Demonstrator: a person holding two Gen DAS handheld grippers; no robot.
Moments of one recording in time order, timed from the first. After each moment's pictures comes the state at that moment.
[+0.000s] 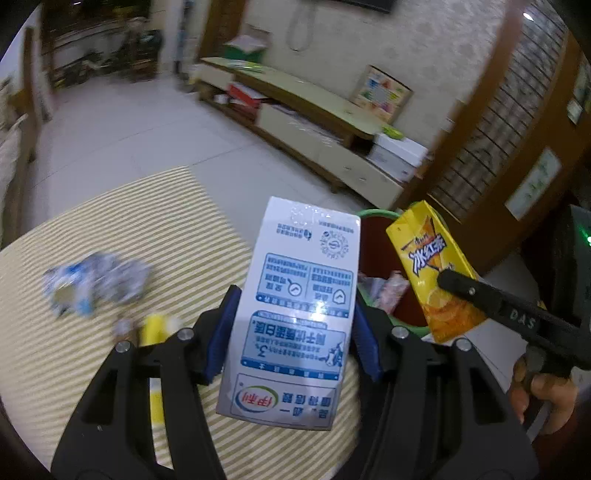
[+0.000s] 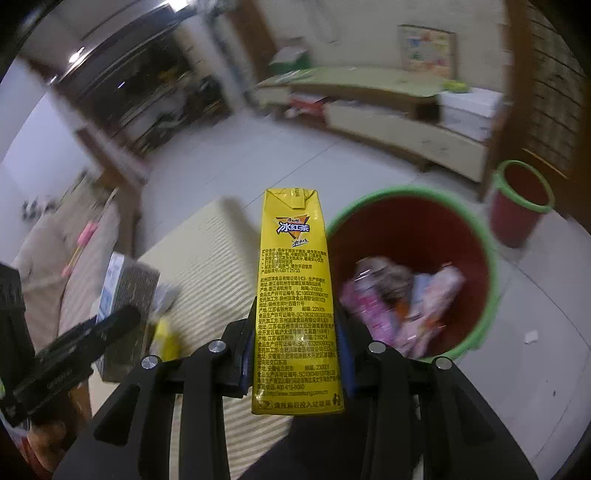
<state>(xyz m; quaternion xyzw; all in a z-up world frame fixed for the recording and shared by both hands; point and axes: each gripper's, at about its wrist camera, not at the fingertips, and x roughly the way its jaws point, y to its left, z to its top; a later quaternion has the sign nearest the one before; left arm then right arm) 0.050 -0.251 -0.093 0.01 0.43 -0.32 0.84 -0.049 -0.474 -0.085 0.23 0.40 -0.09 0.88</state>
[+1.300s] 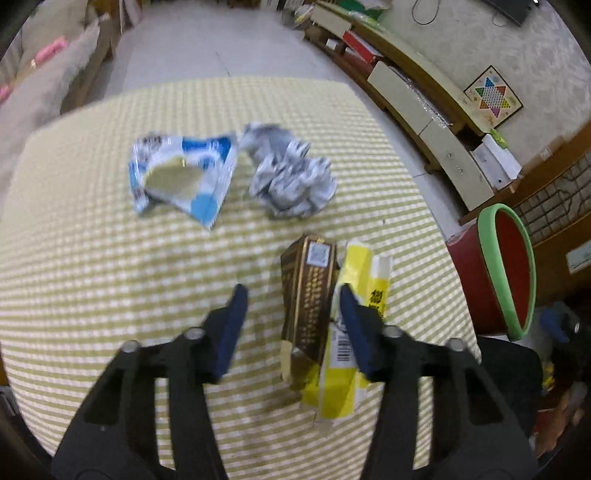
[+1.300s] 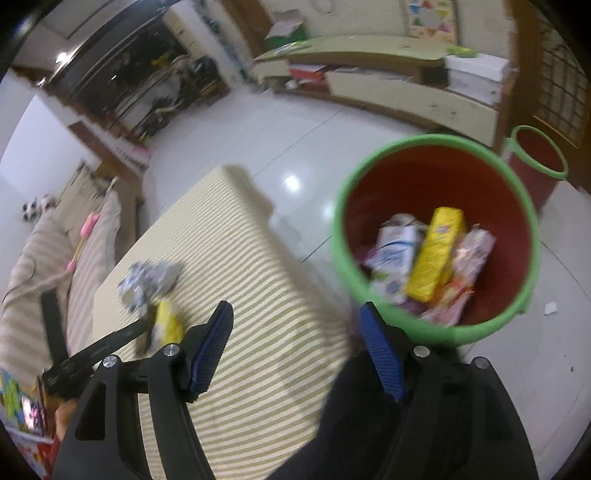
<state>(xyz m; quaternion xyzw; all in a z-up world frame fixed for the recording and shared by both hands) 0.115 -0.108 -0.190 -0.06 0.56 -0.15 0.81 -0.021 -0.407 -0.120 0.24 0.46 -0.03 0.85</state>
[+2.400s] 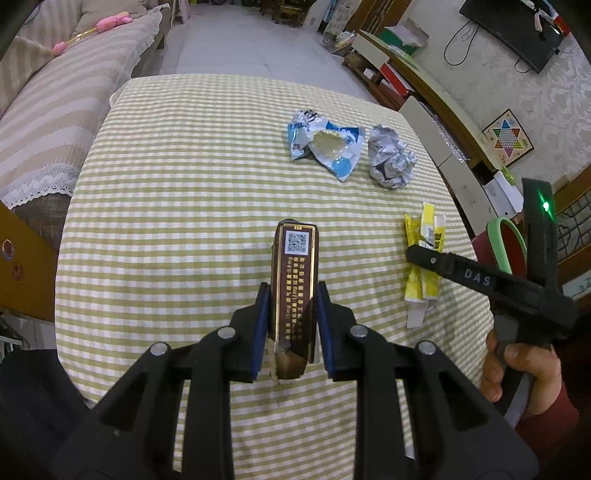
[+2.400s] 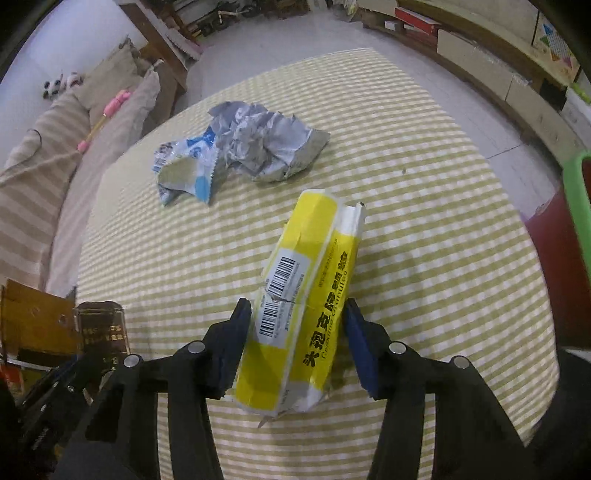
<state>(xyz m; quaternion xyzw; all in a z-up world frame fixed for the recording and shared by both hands) 0.024 0.017 -0.165 -0.11 0.52 -0.10 0.84 0.069 -0.223 -0.194 0.13 0.56 0.07 0.82</state>
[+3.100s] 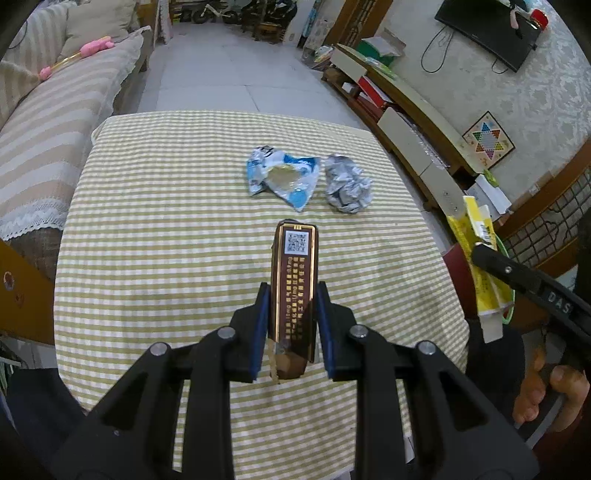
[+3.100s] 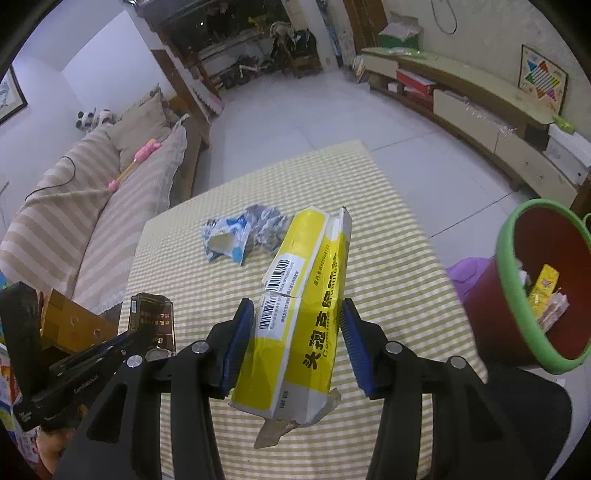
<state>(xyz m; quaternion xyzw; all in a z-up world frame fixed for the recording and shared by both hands) 0.029 -0.012 -0.130 -0.10 0.49 -0.13 0.86 0.009 -0.272 -0.096 0.13 0.45 0.07 0.88</state>
